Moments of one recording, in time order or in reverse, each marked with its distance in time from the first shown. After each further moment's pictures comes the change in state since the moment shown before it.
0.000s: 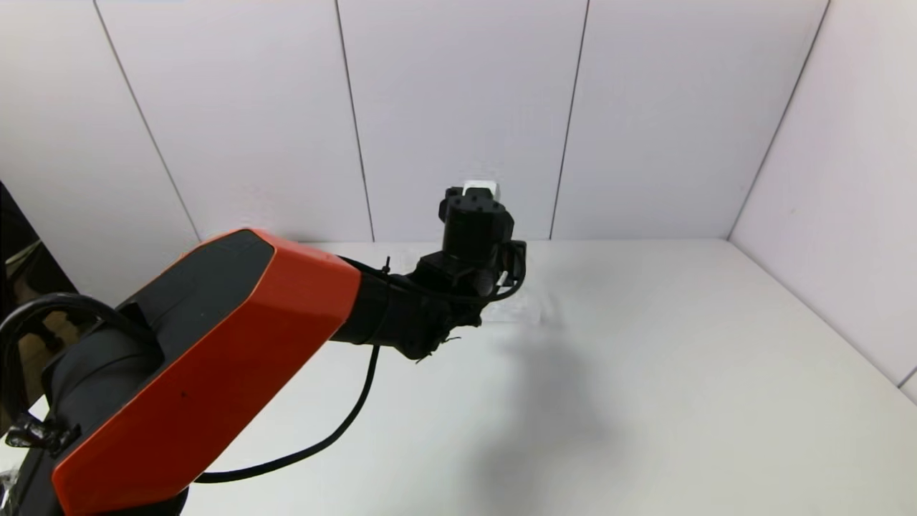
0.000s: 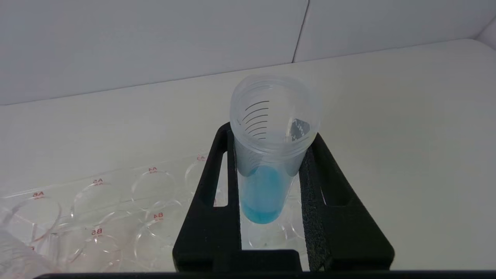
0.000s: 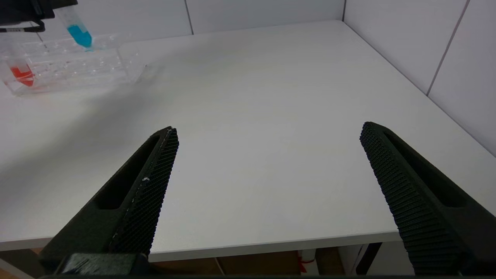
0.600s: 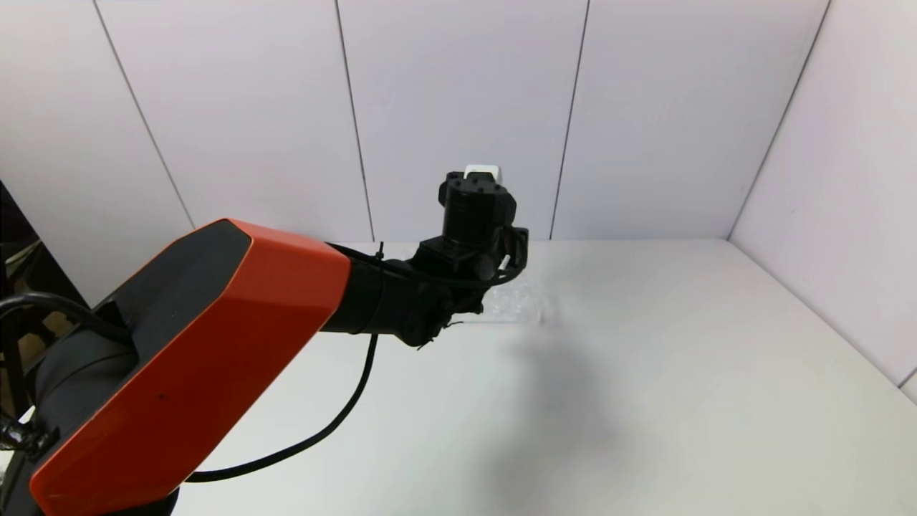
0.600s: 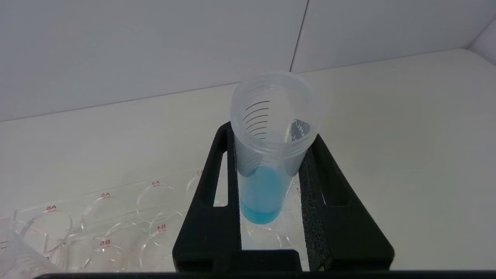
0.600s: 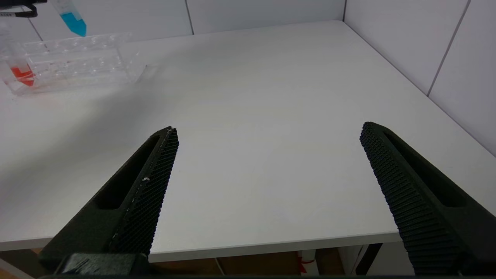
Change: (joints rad) left arm -0.007 -0.024 -0.050 0.056 0.001 0.012; right arm 0.000 0.000 0.000 0.000 0.000 0.000
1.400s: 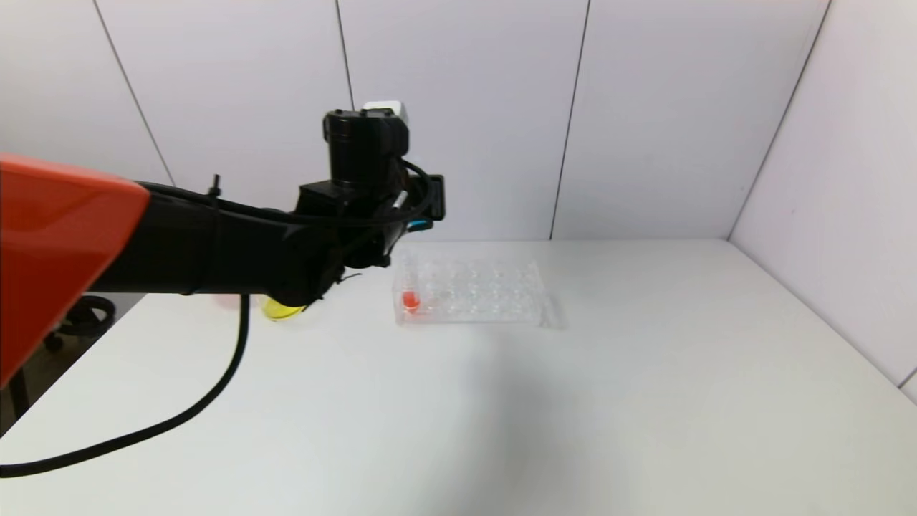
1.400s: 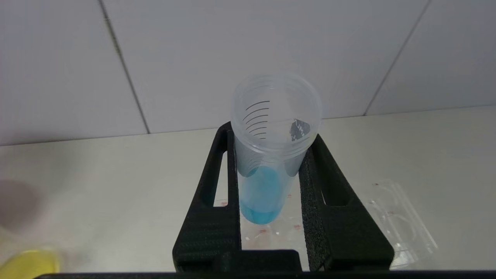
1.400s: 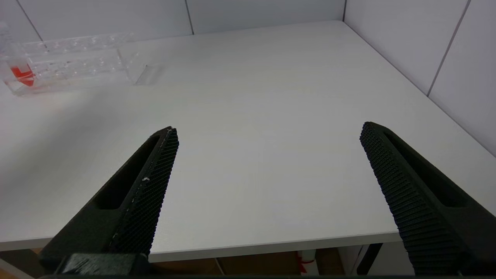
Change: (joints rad) left arm 0.143 -0.302 0.235 0.026 0.025 0.030; right arm 0.000 0.000 0.000 0.000 0.000 0.000
